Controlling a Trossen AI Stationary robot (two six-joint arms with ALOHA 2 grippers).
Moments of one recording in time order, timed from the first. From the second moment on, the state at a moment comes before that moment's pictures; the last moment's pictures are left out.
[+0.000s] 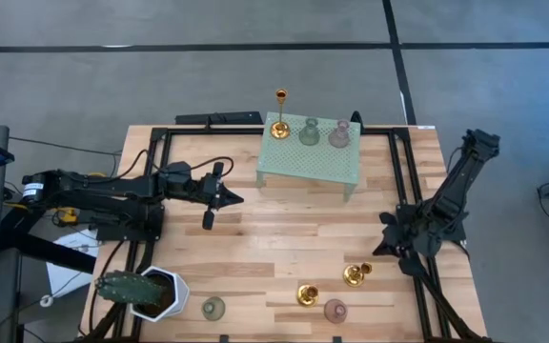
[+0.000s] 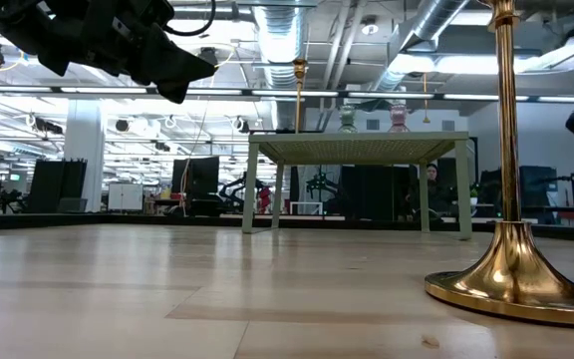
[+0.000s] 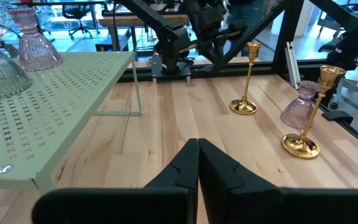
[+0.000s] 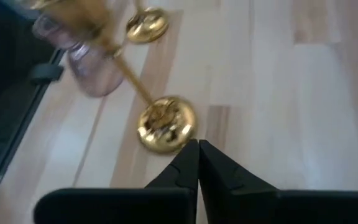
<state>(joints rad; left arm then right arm) 0.14 0.80 0.40 0.37 0.24 0.12 0.95 0.52 0.30 -0.59 0.41 0.71</state>
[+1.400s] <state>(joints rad) 0.14 0.80 0.40 0.37 0.24 0.12 0.93 1.21 0.30 0.12 0.45 0.65</state>
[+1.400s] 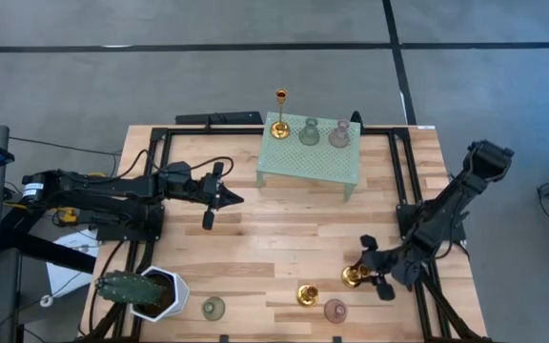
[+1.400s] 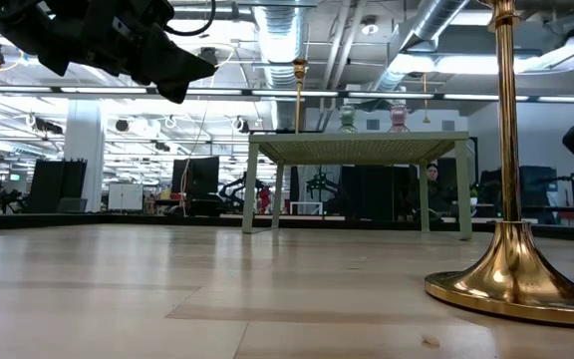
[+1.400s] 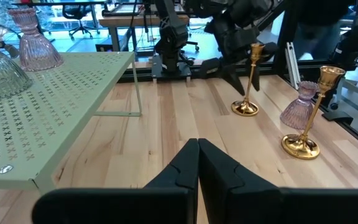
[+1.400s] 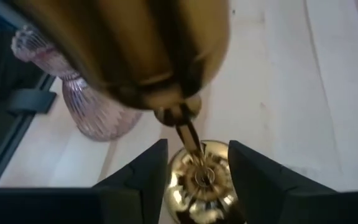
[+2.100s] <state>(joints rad) 0.14 0.80 0.40 0.37 0.24 0.11 0.87 1.16 0.30 0.12 0.48 0.65</state>
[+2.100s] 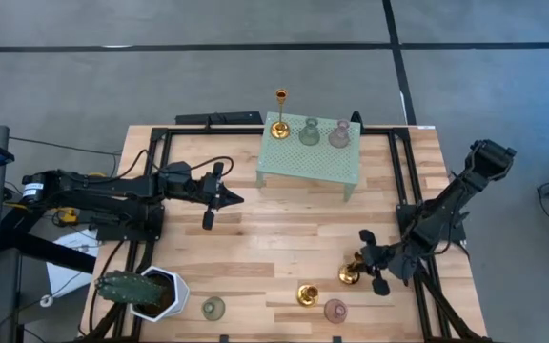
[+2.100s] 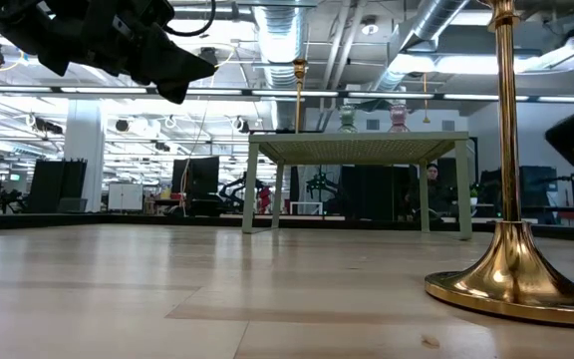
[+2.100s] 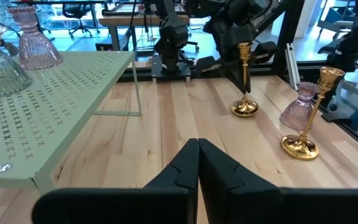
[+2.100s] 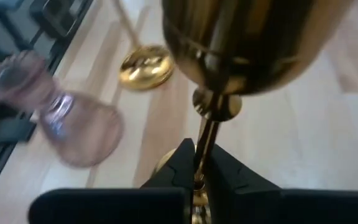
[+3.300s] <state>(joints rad) 0.05 1.20 0.46 0.85 0.24 0.02 0.18 1.48 0.85 0.04 0.23 0.17</state>
